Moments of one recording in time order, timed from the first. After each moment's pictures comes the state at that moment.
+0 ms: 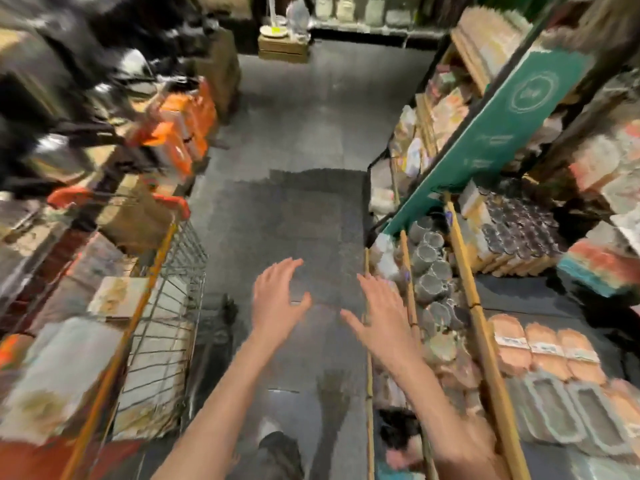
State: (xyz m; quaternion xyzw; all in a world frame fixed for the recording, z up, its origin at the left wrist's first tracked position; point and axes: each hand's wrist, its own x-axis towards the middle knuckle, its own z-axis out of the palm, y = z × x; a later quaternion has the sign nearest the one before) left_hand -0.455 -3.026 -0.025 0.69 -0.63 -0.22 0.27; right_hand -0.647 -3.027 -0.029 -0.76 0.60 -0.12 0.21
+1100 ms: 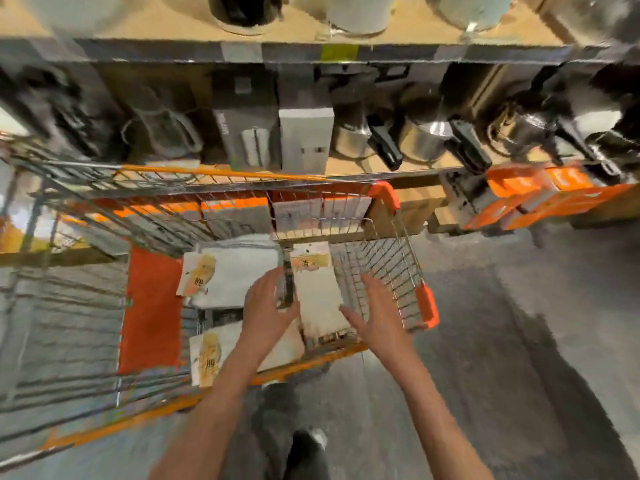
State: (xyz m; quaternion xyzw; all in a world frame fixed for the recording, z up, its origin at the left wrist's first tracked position) left_hand -0.143 -3.055 -0.106 0.90 0.03 -0.13 0.42; right_hand -0.174 -3.257 -0.106 -0.94 0.06 0.07 0.33
